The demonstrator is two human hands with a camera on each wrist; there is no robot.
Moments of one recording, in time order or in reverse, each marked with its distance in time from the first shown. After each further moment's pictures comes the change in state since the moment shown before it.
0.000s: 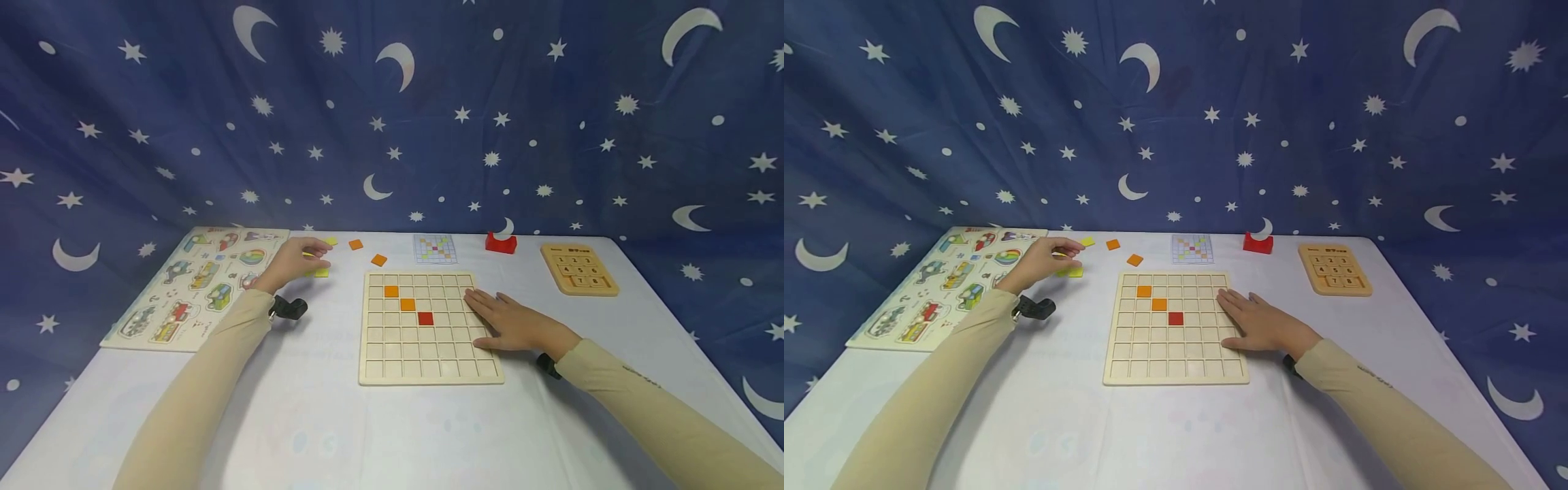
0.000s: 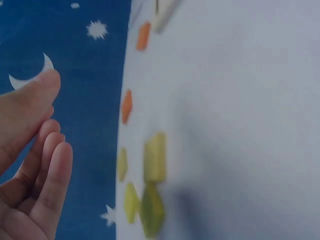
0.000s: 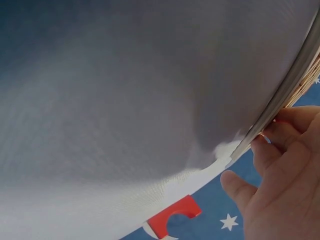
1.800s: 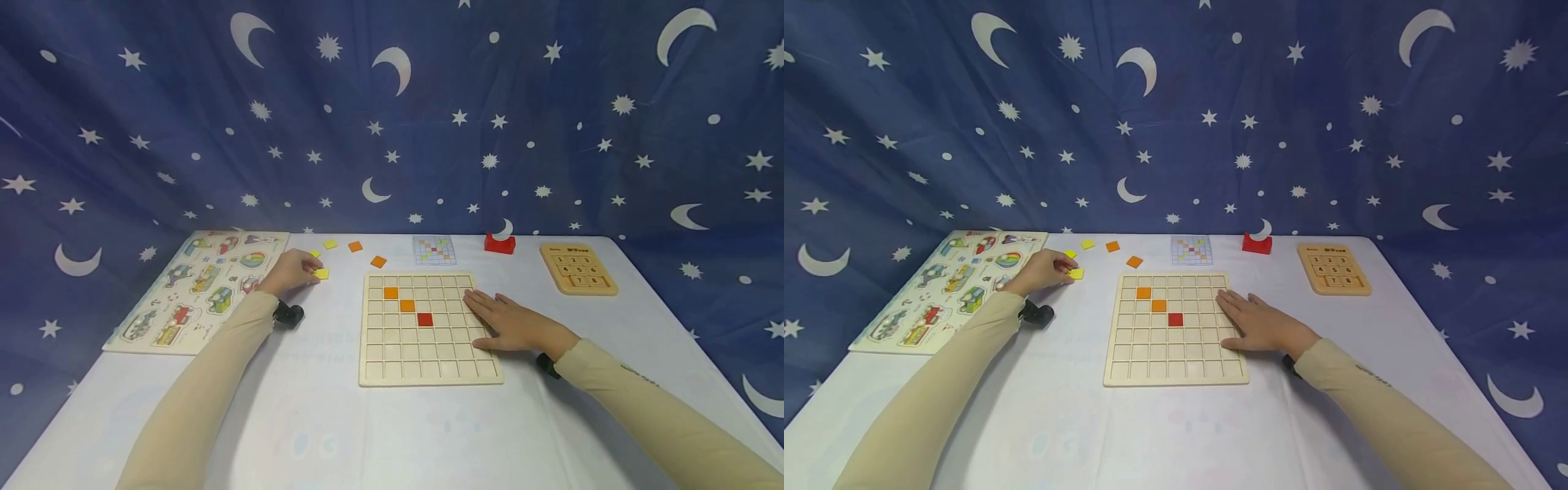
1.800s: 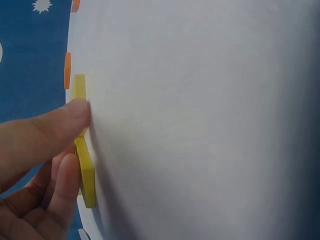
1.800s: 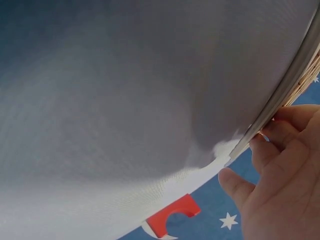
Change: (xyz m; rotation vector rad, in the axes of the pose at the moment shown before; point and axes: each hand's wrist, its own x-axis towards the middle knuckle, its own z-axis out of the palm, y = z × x) left_hand 0.006 -0.026 0.007 0.231 -0.045 -0.099; right_hand -0.001 0.000 0.000 0.016 0.004 0.000
